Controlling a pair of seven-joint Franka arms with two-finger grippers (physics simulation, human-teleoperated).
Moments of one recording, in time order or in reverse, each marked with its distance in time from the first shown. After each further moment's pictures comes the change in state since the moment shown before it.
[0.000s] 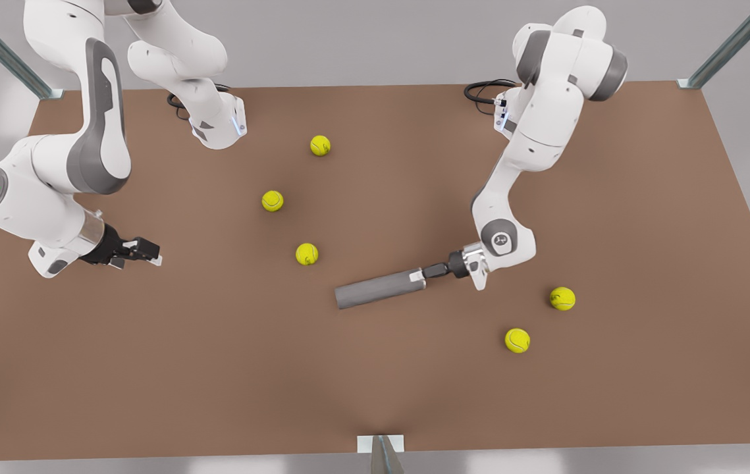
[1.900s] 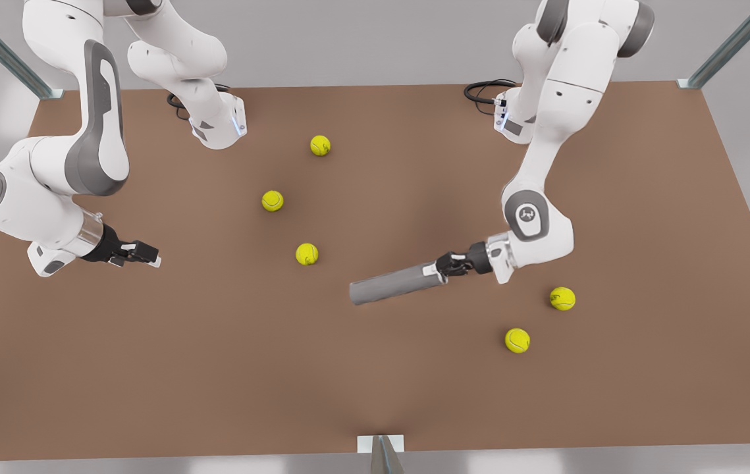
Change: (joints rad) left arm 0.015 -0.286 0.059 0.007 0.418 0.006 -0.155; right arm -0.008 0.005 0.000 0.001 0.002 -0.009 0.086
